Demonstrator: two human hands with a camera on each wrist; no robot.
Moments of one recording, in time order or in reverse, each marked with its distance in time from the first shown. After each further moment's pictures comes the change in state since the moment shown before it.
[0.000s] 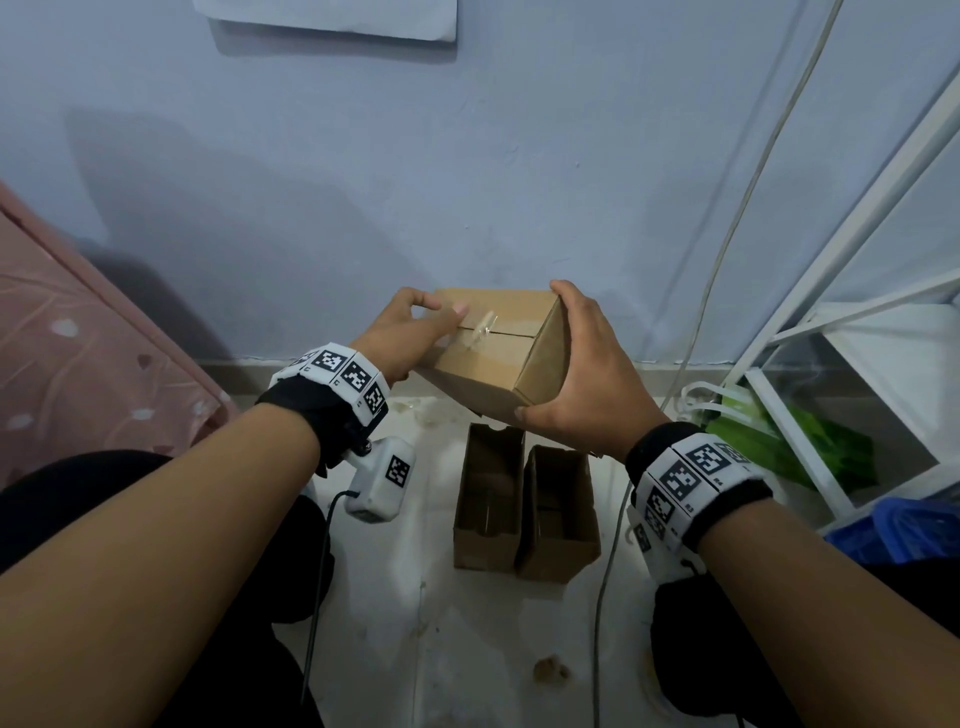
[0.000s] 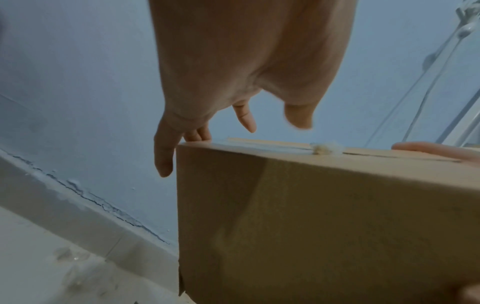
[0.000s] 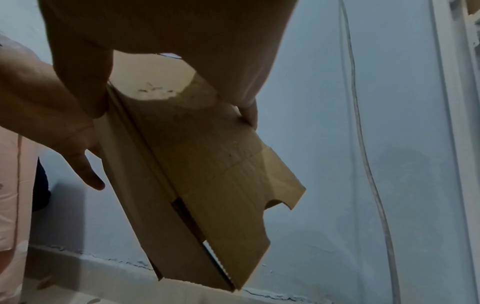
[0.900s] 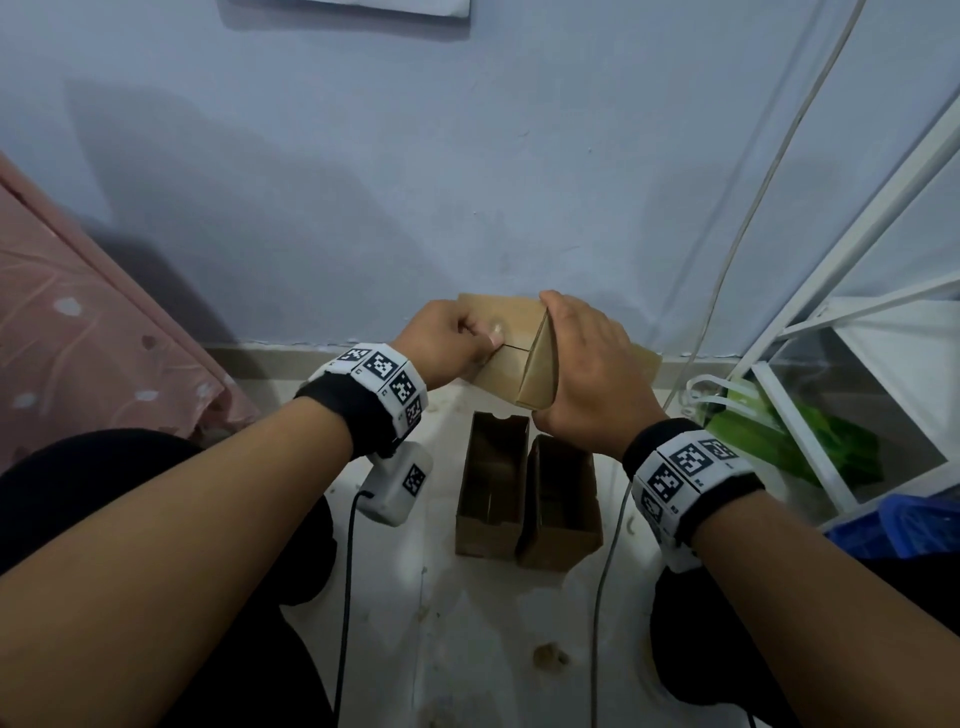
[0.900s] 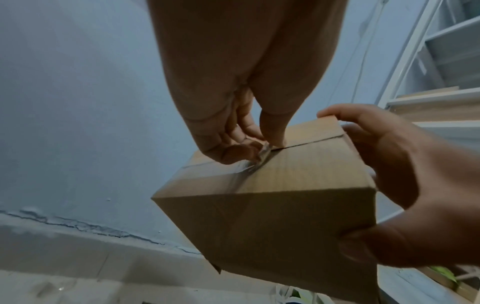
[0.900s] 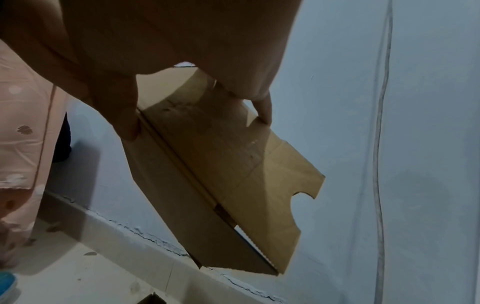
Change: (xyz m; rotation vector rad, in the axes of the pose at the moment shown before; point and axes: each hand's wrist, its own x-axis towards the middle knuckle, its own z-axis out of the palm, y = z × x) left_hand -0.006 -0.006 0.029 0.129 -0.047 0.234; right_hand 0.002 0.015 0.020 -0.343 0.006 -0.161
